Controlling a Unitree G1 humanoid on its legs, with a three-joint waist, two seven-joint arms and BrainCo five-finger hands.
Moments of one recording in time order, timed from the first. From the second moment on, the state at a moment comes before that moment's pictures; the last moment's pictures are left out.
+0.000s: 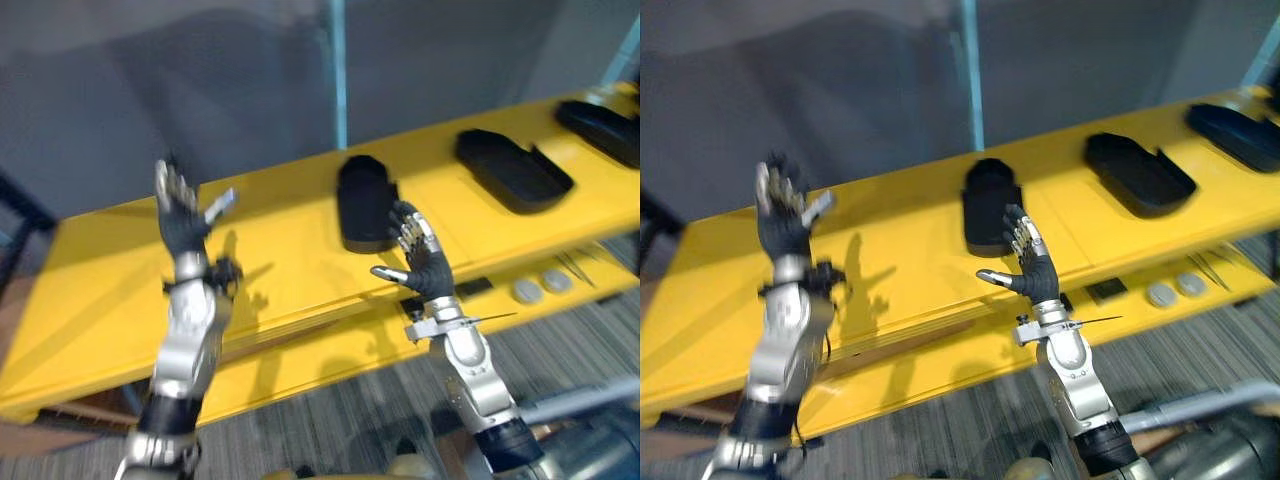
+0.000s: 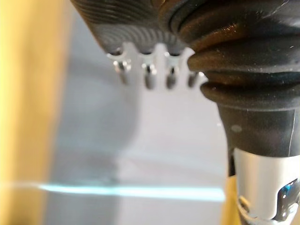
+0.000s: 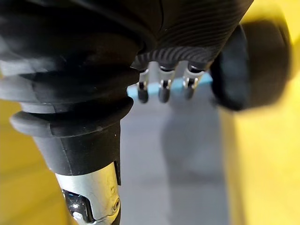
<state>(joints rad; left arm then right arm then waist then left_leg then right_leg) 0.09 0.20 -0.07 -0.28 -0.48 -0.16 0.31 -0.18 -0.23 0.31 0.08 0.28 -0.24 -0.12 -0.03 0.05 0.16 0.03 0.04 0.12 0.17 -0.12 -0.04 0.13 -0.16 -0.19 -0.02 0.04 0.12</state>
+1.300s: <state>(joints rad) 0.28 0.15 -0.26 -0.17 -0.47 -0.24 -0.02 -0.47 -0.07 0.18 0.64 0.10 -0.07 -0.69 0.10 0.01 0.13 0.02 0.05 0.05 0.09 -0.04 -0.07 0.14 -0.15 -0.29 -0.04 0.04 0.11</state>
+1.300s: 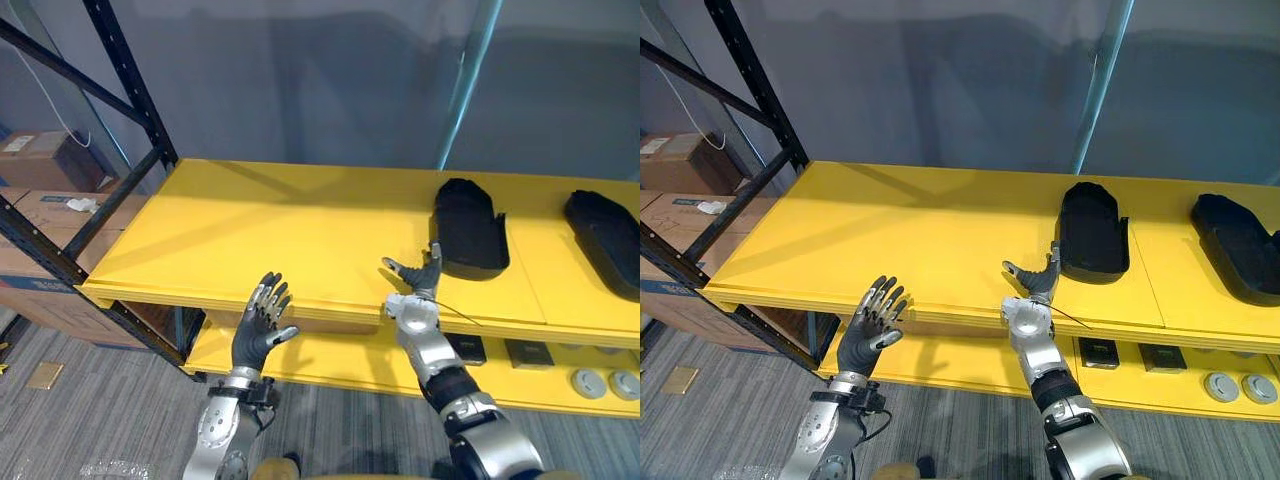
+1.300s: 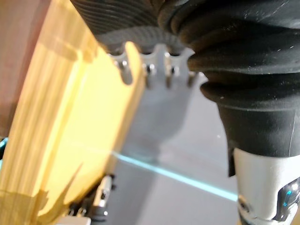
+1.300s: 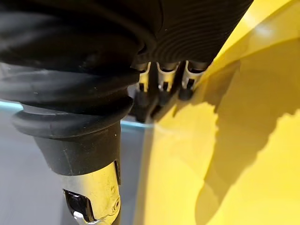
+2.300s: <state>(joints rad) 0.29 0.11 -0.22 -0.20 -0.41 -0.26 0.08 -0.06 -0.08 0.20 -0.12 -0.02 -0.20 -0.63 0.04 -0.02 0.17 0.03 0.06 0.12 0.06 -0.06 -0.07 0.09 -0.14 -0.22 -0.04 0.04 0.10</state>
